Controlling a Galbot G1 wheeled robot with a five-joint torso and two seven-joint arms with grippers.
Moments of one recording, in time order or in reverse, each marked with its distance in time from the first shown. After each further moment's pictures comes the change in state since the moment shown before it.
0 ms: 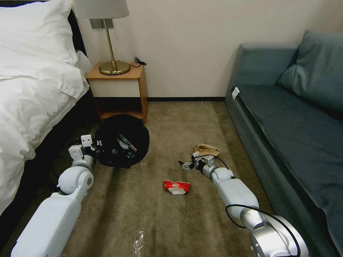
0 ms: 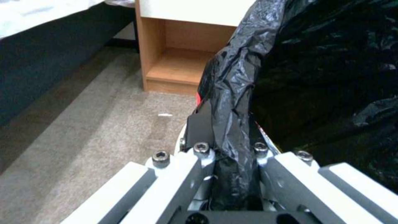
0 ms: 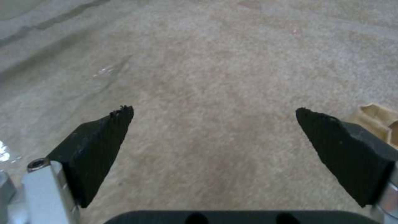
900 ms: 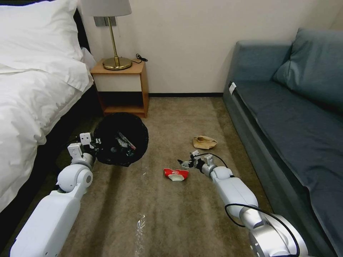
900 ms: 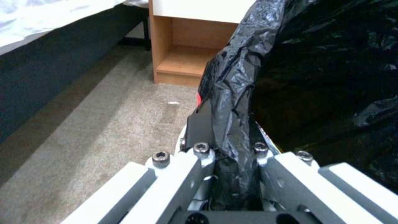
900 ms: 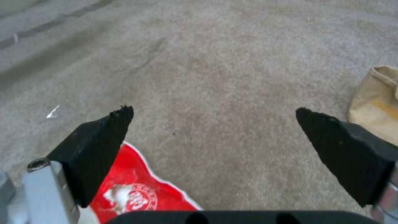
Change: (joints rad) left arm -0.017 0.008 0.002 0.004 -0.003 0.001 -0.007; right arm 0.008 0.004 -0.011 0.002 0.001 0.000 0.009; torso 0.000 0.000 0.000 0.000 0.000
